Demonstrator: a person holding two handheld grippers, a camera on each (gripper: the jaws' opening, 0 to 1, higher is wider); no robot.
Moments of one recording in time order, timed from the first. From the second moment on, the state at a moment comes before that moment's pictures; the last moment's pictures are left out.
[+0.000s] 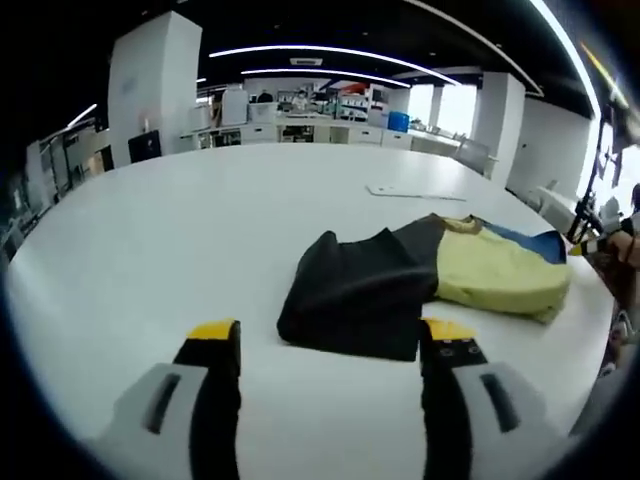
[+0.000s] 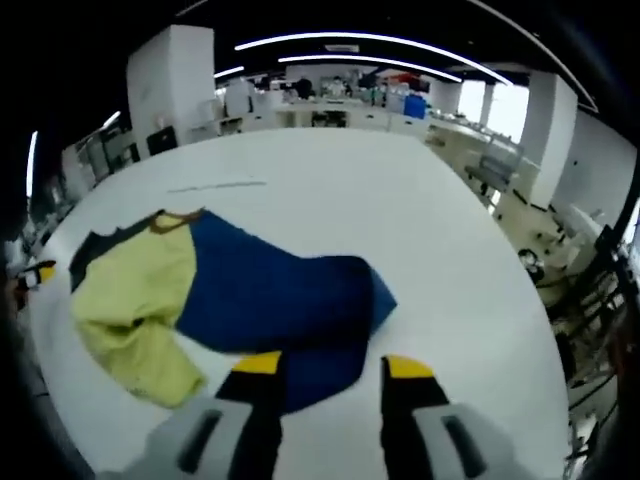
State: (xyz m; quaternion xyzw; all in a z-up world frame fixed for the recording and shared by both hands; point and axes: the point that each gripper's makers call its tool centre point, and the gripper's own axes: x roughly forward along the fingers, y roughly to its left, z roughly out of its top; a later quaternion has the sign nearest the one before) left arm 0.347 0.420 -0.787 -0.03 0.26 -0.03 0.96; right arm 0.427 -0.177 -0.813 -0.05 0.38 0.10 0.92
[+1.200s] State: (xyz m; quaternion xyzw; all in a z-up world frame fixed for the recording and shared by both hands) left arm 0.306 0.385 -0.761 0.00 0.25 -0.09 0.96; right arm 0.434 -0.133 -0.847 -0.09 0.38 0.12 0.91
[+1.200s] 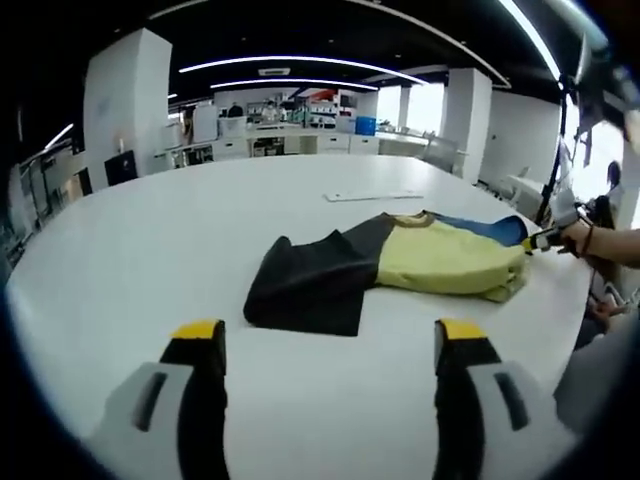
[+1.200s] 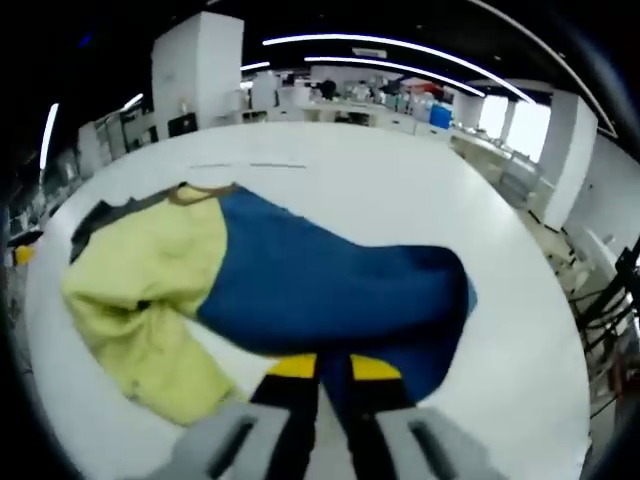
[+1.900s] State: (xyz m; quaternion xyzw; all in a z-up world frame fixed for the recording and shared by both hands) left arm 0.302 0.374 -0.760 0.00 0.26 -0.10 0.96; right arm 0.391 -0.160 -0.820 -0.10 0.38 0.18 0.90
